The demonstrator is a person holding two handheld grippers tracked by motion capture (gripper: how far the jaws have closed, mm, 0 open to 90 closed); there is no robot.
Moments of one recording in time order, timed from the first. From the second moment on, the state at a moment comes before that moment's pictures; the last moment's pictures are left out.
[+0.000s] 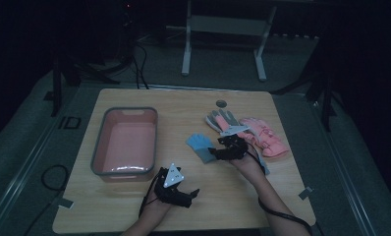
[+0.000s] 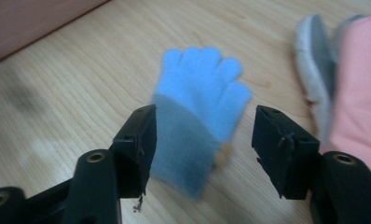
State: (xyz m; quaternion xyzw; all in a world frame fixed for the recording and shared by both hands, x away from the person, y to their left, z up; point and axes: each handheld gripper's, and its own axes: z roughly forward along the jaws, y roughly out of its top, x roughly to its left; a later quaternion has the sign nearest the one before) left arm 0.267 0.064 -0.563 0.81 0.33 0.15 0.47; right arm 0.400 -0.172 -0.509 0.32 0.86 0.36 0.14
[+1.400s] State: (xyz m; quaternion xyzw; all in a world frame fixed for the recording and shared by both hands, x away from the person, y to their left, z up) left arm 0.267 0.064 -0.563 0.81 0.32 0.15 0.47; right arm 0.387 -0.146 -0.512 0.41 0.83 0.34 0.16
